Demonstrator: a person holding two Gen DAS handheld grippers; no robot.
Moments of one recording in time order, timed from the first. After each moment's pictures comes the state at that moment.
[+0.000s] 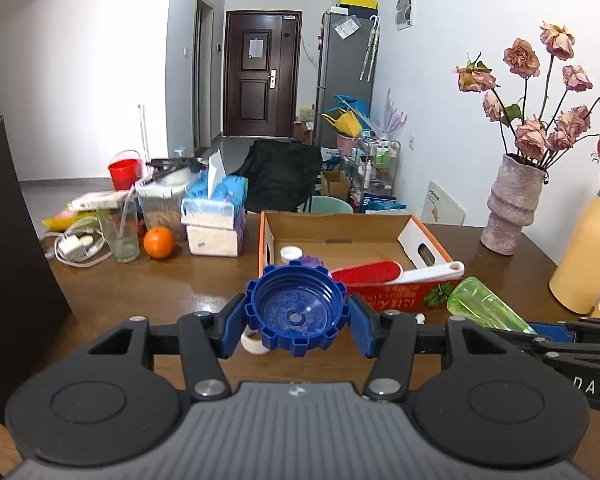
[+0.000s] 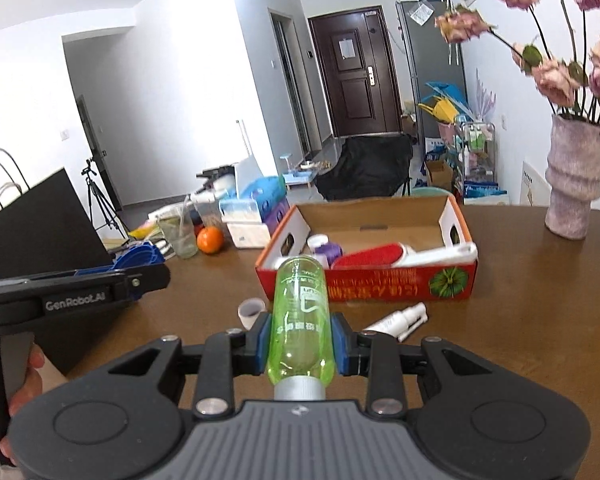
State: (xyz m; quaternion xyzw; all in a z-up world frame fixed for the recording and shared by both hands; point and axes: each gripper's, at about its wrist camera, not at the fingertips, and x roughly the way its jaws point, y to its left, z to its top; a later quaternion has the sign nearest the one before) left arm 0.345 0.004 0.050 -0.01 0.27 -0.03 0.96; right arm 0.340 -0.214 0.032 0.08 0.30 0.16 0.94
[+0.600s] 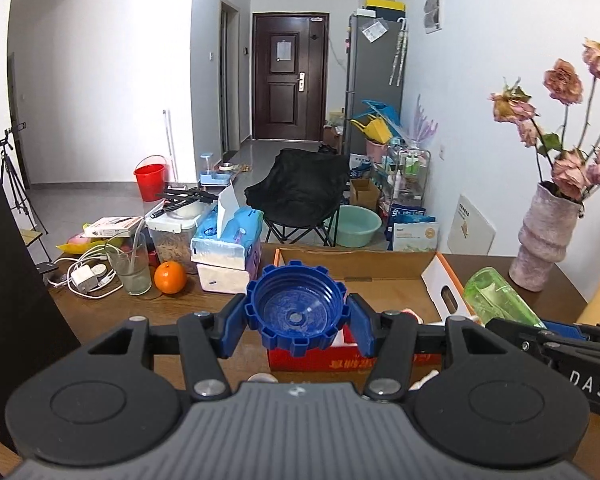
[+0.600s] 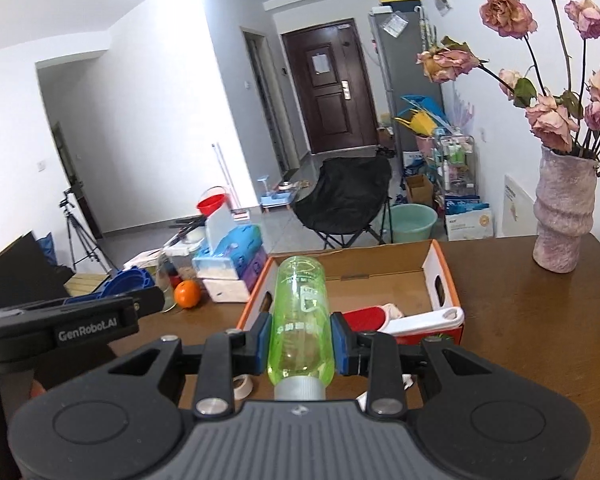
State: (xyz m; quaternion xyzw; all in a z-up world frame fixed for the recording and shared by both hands) left arm 0.416 -0.020 0.091 -0.02 0.27 0.02 0.96; right arm 0.413 -0.224 0.077 0.10 0.28 0.12 0.95
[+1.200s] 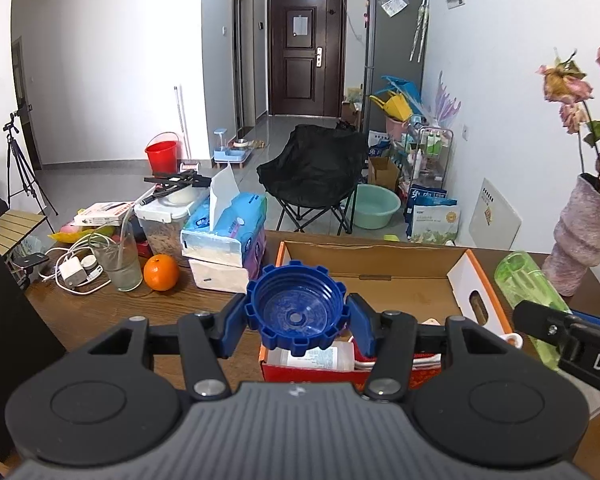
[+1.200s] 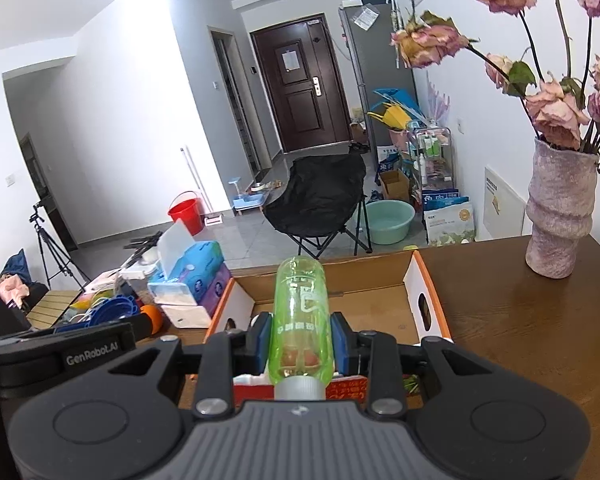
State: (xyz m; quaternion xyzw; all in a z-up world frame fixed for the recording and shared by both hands) left arm 0.500 -0.028 0.063 -0.02 0.31 0.05 0.95; right arm 0.487 -0.234 0.060 0.12 0.29 0.08 0.95
